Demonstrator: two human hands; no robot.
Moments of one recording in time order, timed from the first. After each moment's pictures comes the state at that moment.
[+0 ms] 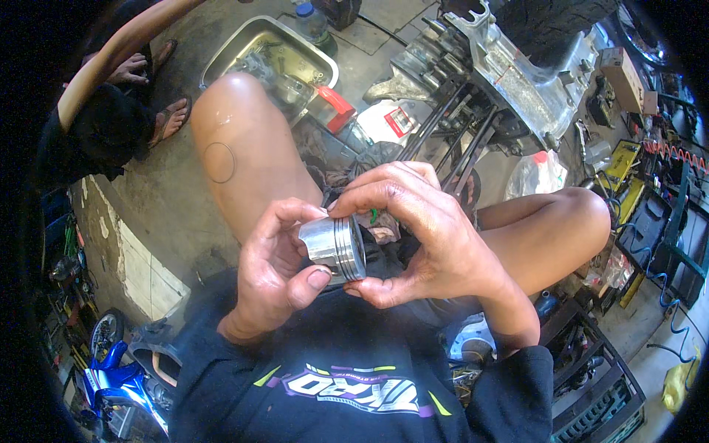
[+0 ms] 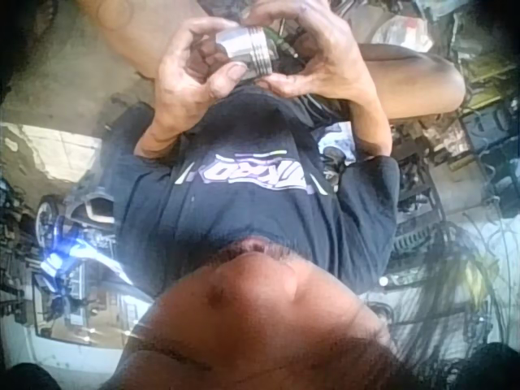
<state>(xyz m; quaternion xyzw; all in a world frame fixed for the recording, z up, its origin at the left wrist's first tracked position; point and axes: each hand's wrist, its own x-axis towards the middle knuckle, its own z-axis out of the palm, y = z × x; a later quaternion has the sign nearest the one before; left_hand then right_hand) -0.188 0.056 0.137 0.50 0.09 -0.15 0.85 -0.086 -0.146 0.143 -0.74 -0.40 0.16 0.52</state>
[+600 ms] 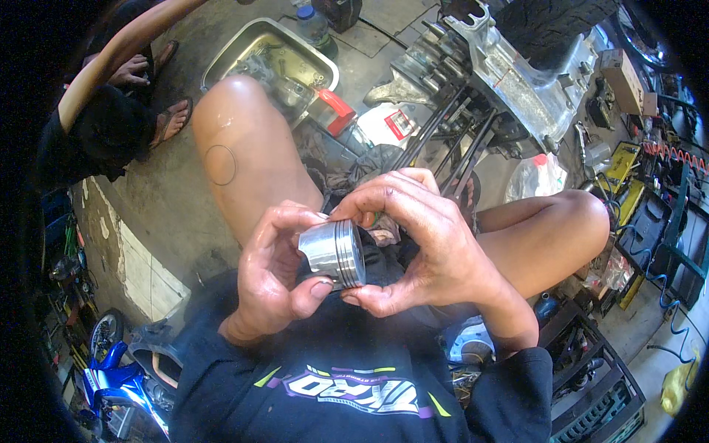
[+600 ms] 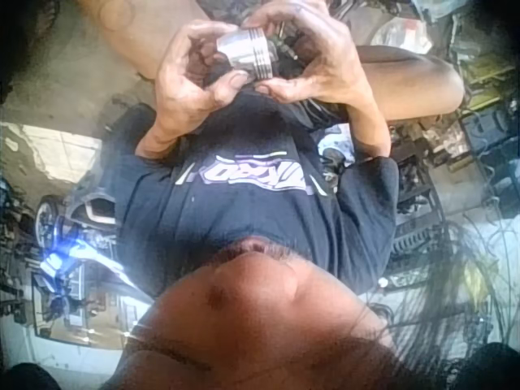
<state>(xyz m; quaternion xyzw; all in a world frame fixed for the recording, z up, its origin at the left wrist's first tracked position) -0.186 0.060 0.133 0.58 0.01 -0.11 0.81 -0.088 -0.144 0.147 -0.75 -0.38 0.15 0.52</state>
